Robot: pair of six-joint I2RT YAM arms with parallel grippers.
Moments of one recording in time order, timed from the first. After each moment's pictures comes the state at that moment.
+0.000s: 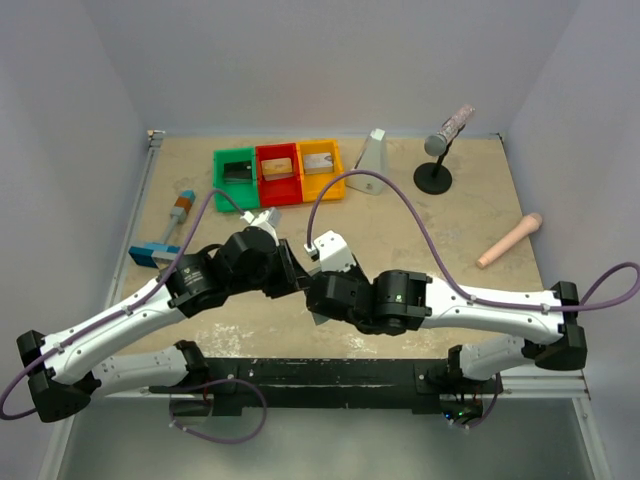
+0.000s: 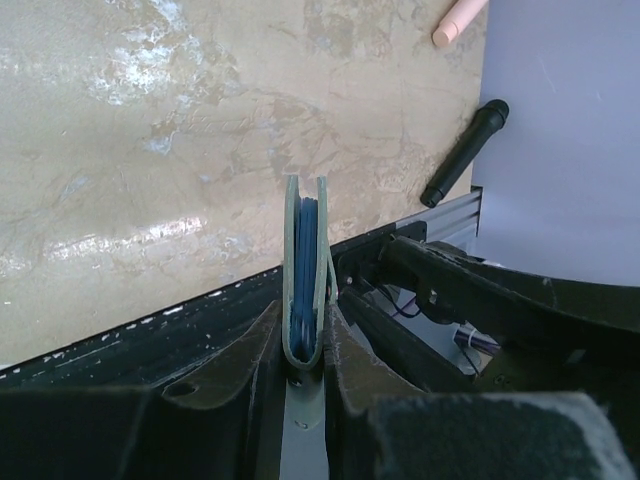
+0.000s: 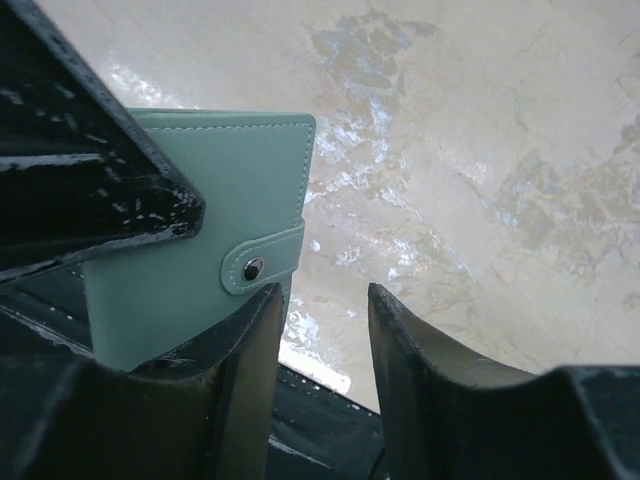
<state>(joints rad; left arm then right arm) -0.98 1.00 1.03 -0.70 -0.04 -1.14 1.41 1.36 1.35 -1.03 0.71 0.63</state>
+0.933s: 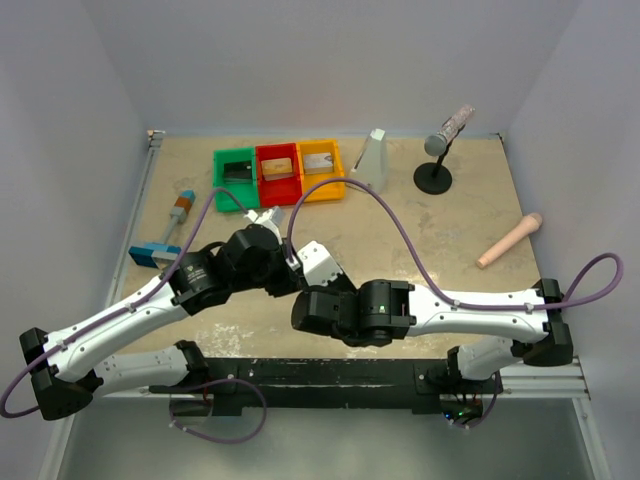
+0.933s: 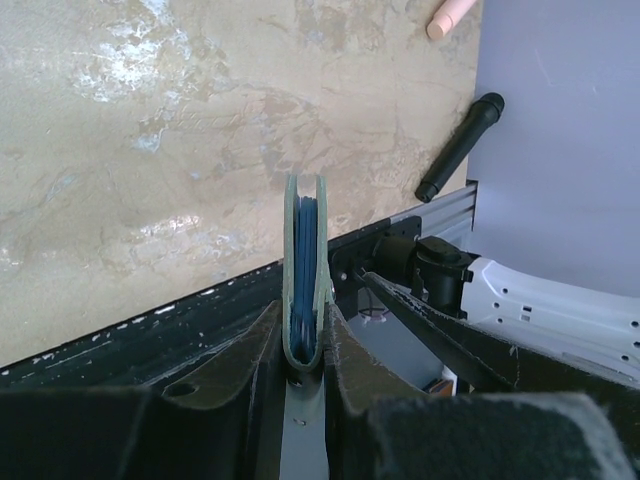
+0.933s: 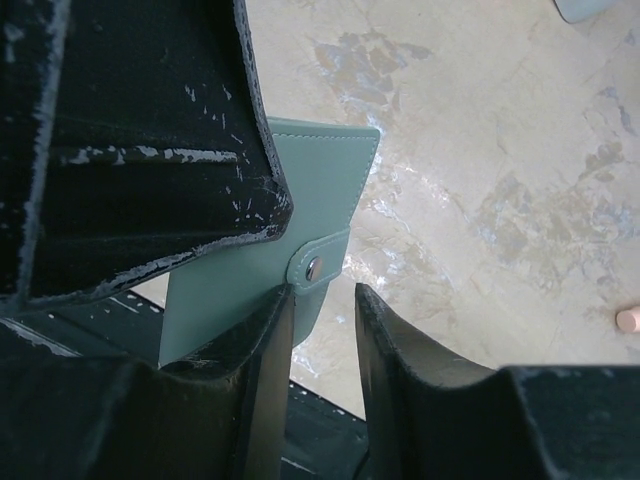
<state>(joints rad) -0.98 1.02 1.05 -0.69 -0.01 -1.15 1.49 1.43 1.42 -1.07 0.81 0.60</state>
